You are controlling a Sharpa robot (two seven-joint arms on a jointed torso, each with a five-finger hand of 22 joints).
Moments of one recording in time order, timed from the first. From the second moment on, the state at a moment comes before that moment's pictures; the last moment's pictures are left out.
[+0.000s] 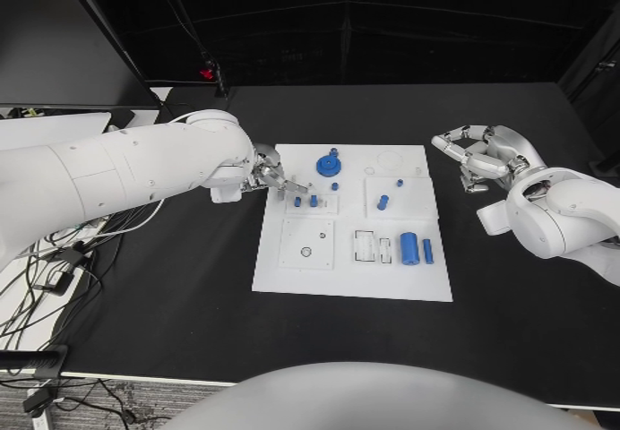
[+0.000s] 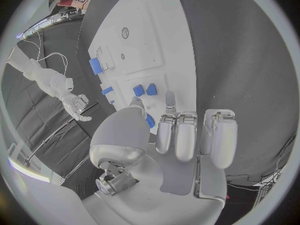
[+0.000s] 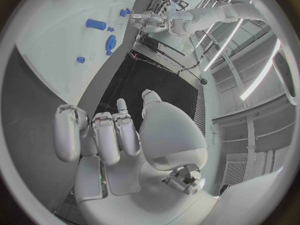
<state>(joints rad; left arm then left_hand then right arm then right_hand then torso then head) 1.42 -0.57 -0.24 1.16 -0.95 0.23 -0.40 1.00 0.10 -0.20 0.29 0.09 0.71 0.09 0.69 0.69 1.47 0.02 1.57 1.31 1.47 -0.03 1.57 1.31 0.01 1.47 0.08 1.56 1.31 1.20 -1.05 -0.05 1.61 -0.54 -0.50 0.16 1.24 0.09 -0.11 0.29 0.44 0.47 0.16 0.65 0.12 1.47 0.14 1.57 1.31 1.47 0.08 1.57 1.31 0.03 1.43 0.19 1.42 1.31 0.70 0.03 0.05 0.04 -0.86</state>
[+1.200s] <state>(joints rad) 1.37 -0.52 -0.24 1.12 -0.89 -0.35 0.32 1.57 -0.07 -0.04 0.29 0.23 0.67 0.16 0.38 0.25 0.67 0.12 0.43 0.37 1.47 0.04 1.57 1.31 0.01 1.46 0.16 1.55 1.31 1.19 -1.04 -0.05 1.60 -0.54 -0.50 0.19 1.24 0.09 -0.11 0.29 0.44 0.47 0.16 0.66 0.12 1.47 0.14 1.57 1.31 1.47 0.08 1.57 1.31 0.03 1.43 0.19 1.42 1.31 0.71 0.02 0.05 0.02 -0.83</state>
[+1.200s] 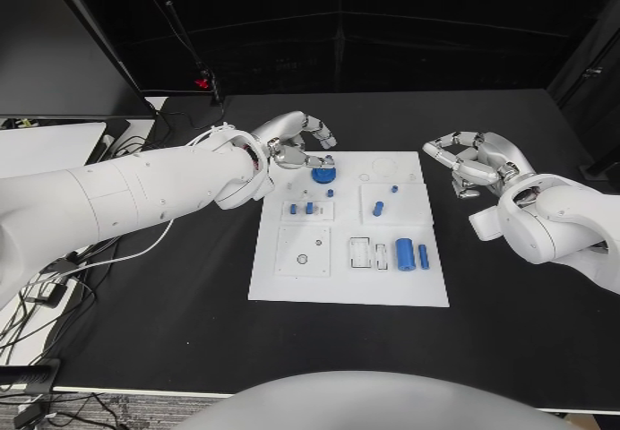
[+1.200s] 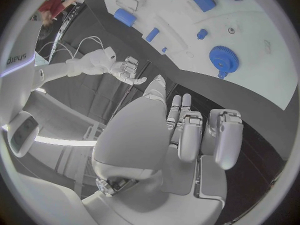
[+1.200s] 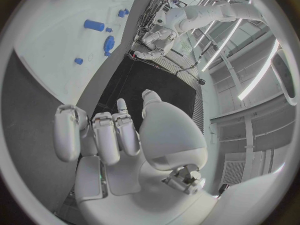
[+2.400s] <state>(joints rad) 1.33 -0.40 -0.24 1.00 -1.67 -0.40 0.32 1.68 -0.09 0.09 0.28 0.06 0.88 0.13 0.19 0.10 0.81 0.08 0.34 0.09 1.47 0.01 1.57 1.31 0.01 1.47 0.12 1.57 1.31 1.19 -1.02 -0.05 1.59 -0.50 -0.52 0.26 1.23 0.09 -0.11 0.29 0.44 0.47 0.16 0.66 0.12 1.47 0.14 1.57 1.31 1.47 0.08 1.57 1.31 0.03 1.43 0.19 1.42 1.31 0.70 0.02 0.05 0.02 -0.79</state>
